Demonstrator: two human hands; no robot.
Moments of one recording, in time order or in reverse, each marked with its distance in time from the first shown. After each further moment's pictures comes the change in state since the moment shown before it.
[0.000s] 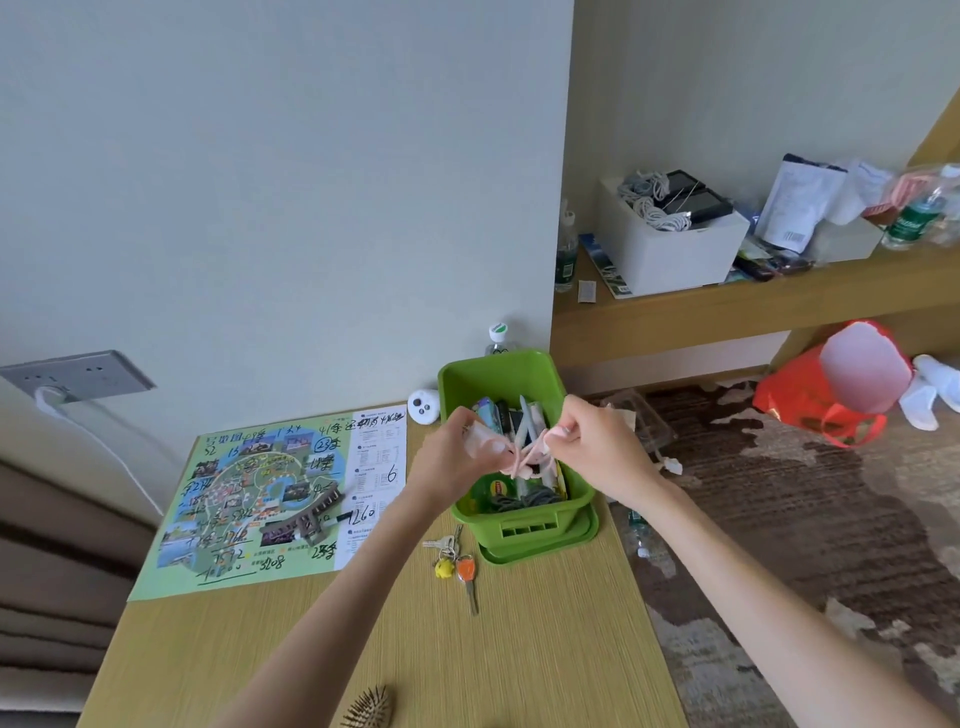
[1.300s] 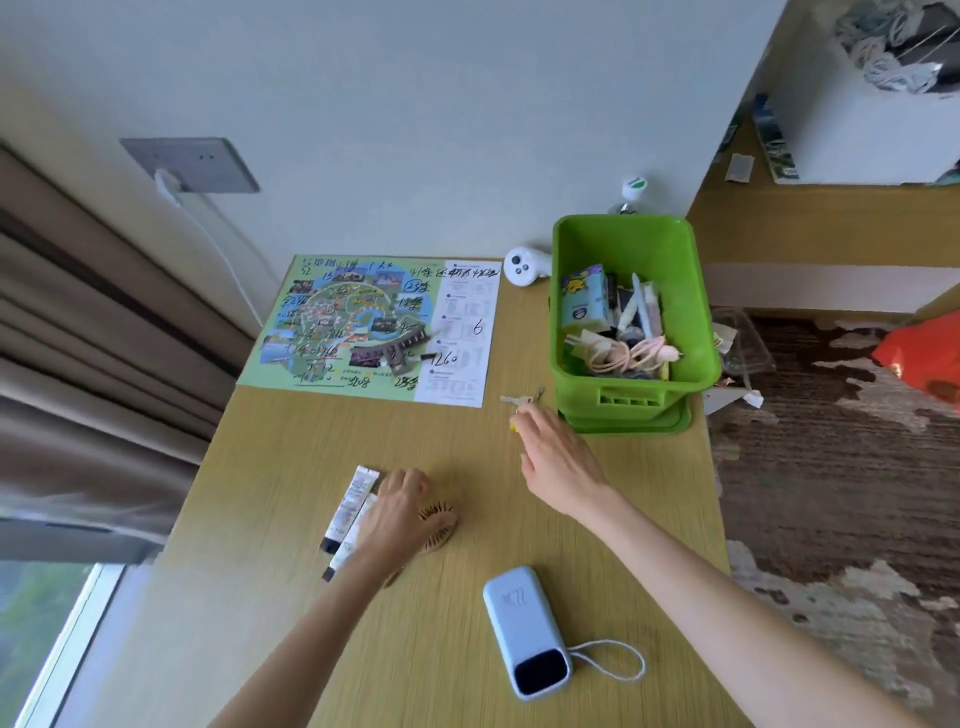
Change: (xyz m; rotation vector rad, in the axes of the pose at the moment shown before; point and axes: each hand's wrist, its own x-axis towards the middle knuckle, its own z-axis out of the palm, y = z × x) left_hand -0.200 -0.208 0.037 0.266 -0.031 -0.390; right_hand -0.093 -0.026 0.191 -0.277 -0.378 -0.374
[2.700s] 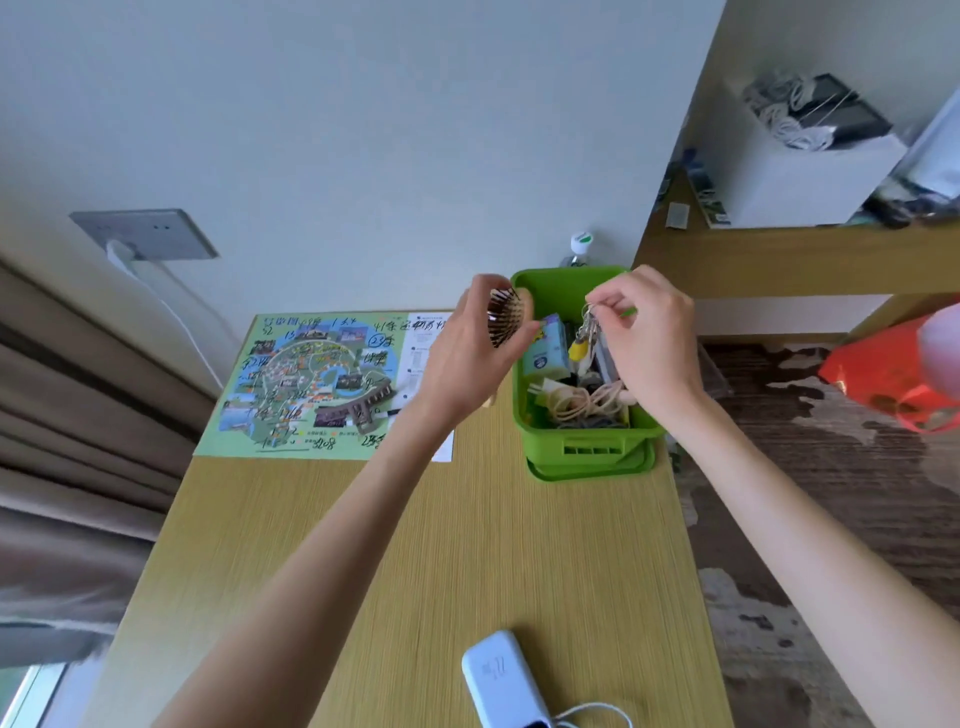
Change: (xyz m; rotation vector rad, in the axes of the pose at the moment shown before) left_hand 0.098 0.215 -0.135 -0.388 0.409 0.557; right_hand 0.041 0.054 -0.194 0.256 0.797 0.129
